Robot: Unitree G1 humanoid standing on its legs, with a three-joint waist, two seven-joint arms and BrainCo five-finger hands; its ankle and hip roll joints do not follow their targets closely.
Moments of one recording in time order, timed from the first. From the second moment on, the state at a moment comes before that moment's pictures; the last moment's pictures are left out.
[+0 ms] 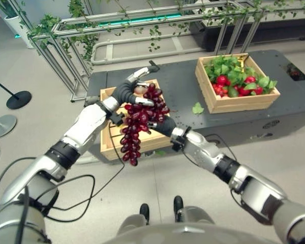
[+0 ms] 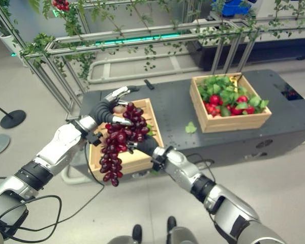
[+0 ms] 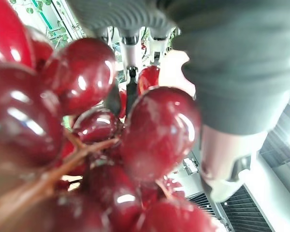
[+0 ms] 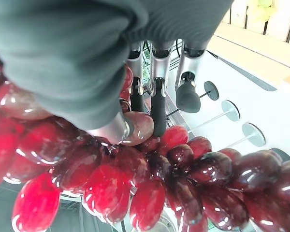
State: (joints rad) left arm -0.66 0.77 -0.65 0.27 -0.68 -0.38 -0.22; right arm -0.62 -0.31 0.84 0.48 1.04 -0.19 0.39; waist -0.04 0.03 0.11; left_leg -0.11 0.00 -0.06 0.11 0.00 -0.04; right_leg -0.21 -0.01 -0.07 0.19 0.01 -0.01
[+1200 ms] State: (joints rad) left arm -0.63 0.77 -0.53 0.26 -0.64 -0.38 -0.21; right arm -0.52 -0.36 0.71 0.35 1.10 -0.19 0.41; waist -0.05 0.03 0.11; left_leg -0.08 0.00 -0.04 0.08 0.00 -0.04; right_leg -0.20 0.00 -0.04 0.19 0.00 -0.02
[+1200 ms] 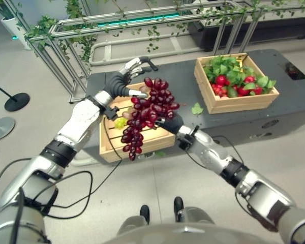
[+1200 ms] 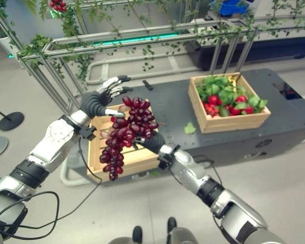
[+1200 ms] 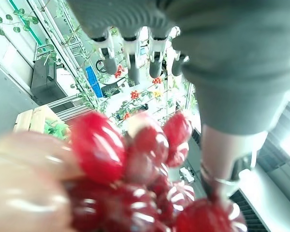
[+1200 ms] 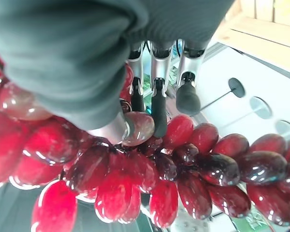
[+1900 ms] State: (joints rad) left arm -0.61 0.79 -0.50 0.26 -0.65 -0.38 -0.22; right arm -0.38 -0.41 0.50 0.32 1.16 -0.24 0.41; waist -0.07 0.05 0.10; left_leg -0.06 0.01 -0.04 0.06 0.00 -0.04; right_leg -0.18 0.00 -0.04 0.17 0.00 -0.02
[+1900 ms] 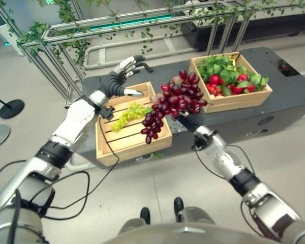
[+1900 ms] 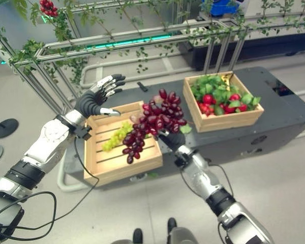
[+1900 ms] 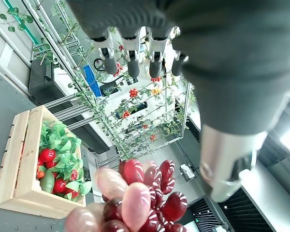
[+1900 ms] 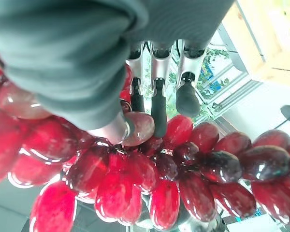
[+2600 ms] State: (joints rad) left arm 0.06 0.53 -0.06 0.48 -0.52 -0.38 -0.10; right arm -0.28 -0.51 0.33 0.25 1.15 -0.26 0.40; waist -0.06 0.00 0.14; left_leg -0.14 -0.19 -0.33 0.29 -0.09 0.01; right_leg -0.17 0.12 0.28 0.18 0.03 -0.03
